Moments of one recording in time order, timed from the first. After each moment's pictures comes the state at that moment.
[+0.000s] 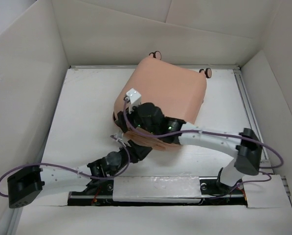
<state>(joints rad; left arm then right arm) -1.16 0.83 0.04 0.58 -0.45 -1.16 1.13 1.65 1.33 0.03 0.23 0.19</state>
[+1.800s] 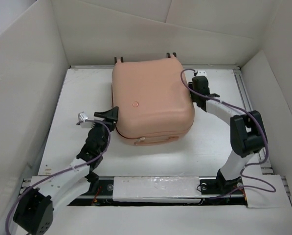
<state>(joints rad) -0.50 0.82 0.24 0.50 -0.43 -1.24 0.30 1.72 1.14 -0.06 0.24 0.24</state>
